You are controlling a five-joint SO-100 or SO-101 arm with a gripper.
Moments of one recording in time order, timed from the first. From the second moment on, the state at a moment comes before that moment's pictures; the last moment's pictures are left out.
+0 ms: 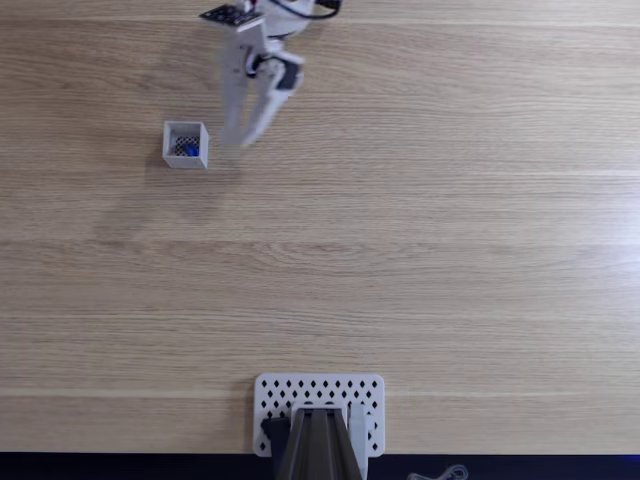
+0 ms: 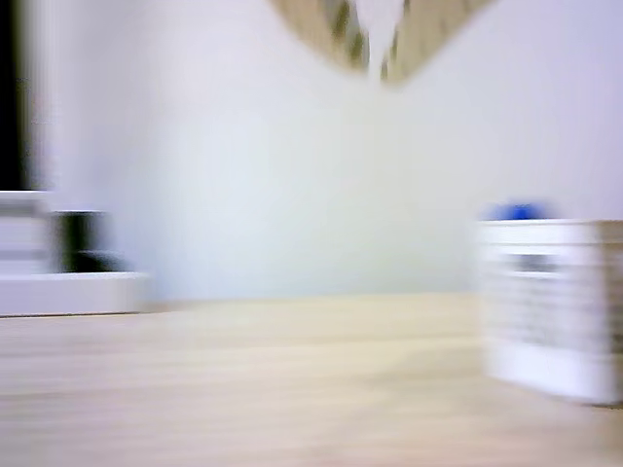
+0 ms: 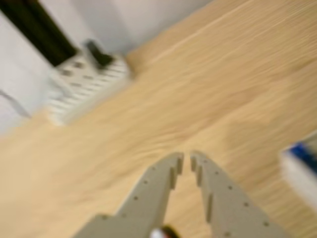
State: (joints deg) arm 12.8 121.6 153.5 -7.3 -68.5
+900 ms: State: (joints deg) arm -3.4 181.3 168.8 42.7 4.0
